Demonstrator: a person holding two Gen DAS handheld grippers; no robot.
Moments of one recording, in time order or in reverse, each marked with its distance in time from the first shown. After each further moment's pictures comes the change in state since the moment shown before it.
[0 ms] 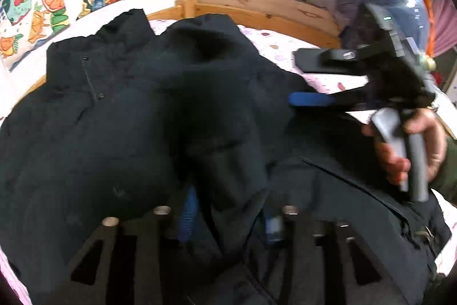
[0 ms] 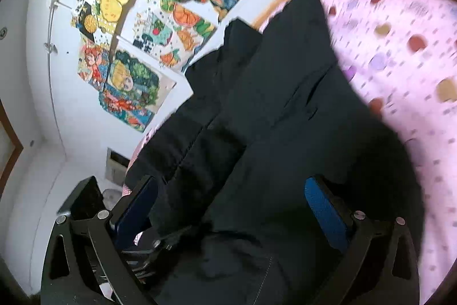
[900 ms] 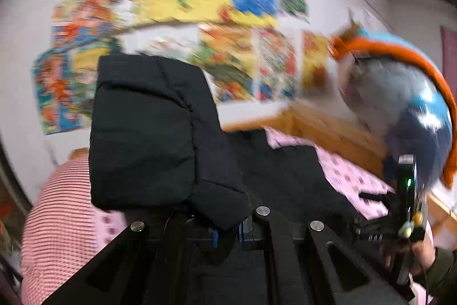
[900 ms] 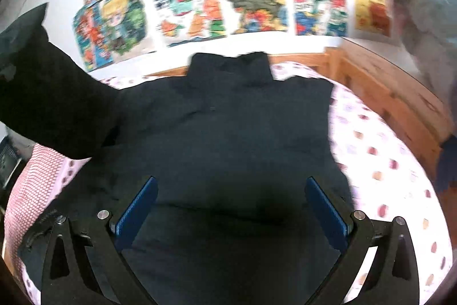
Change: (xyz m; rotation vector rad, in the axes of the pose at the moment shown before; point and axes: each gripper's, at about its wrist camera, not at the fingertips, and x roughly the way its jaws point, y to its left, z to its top) left arm -0.224 0.013 -0.001 -0.253 -0.417 0.430; right arm -0.066 0.151 -0.032 -0.488 -0.083 -0.562
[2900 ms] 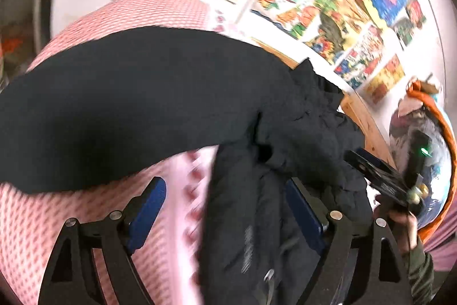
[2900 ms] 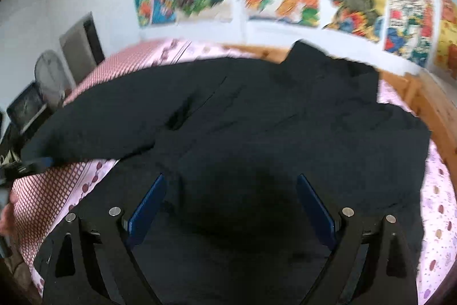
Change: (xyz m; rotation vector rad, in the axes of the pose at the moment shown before) left arm -0.037 0.200 -0.182 -0.660 0.320 0.031; right arm 0.076 0.215 0.024 -0.271 0.171 0.197
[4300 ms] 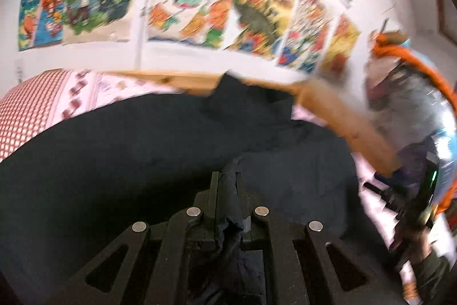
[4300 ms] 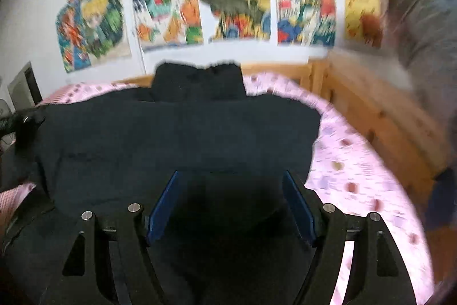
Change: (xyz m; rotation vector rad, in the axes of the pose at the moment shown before) left arm 0.133 -0.166 0.076 0.401 -0.074 -0.085; right arm -0.034 -0.230 -0.034 0.279 -0.116 -0.237
